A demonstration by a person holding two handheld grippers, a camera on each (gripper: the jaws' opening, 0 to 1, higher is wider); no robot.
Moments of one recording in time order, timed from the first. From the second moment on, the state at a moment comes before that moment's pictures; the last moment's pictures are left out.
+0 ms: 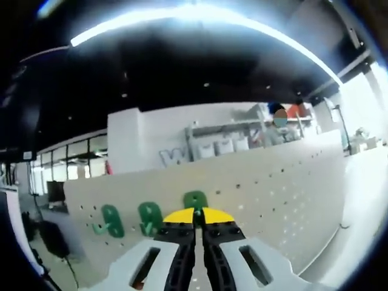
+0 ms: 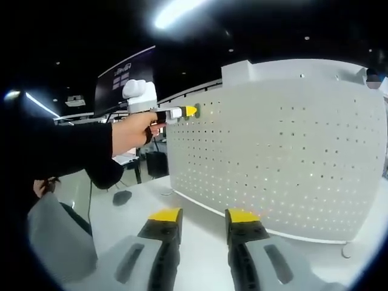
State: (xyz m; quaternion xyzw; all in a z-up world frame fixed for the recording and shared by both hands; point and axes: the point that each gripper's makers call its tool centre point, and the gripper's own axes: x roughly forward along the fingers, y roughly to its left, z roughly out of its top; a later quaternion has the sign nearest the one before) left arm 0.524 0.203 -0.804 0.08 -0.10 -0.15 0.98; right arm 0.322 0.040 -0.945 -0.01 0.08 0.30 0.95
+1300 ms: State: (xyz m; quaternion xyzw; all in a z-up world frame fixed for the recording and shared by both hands) left arm 0.524 0.206 -0.815 0.05 -0.07 -0.14 0.99; right arm 0.321 0.038 -0.945 -0.01 0.07 0.29 0.95
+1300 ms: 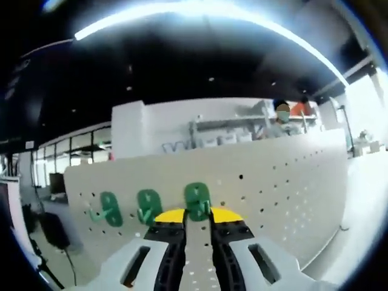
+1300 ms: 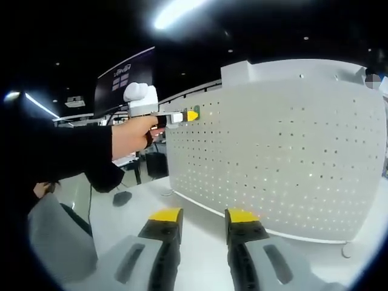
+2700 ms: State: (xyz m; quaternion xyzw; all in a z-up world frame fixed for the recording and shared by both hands) left arm 0.403 0.226 -0.865 0.08 -0.06 -0.18 0.98; right arm 0.319 0.052 -0.956 -0.03 0.09 0.31 0.94
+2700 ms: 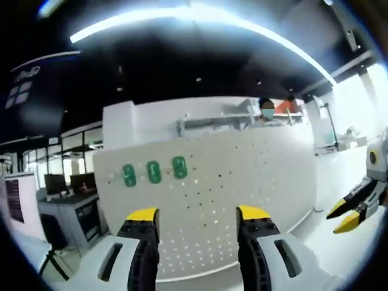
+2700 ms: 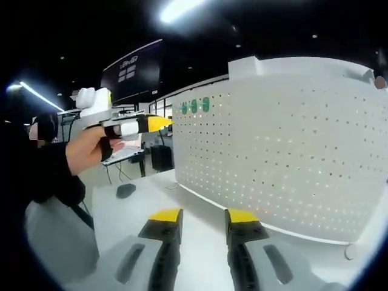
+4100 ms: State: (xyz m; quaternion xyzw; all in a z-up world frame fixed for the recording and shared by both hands) left arm 0.375 0.211 -0.905 0.11 -0.03 -0.22 0.97; right arm 0.300 0.108 -1.011 -0.09 0.16 0.39 0.90
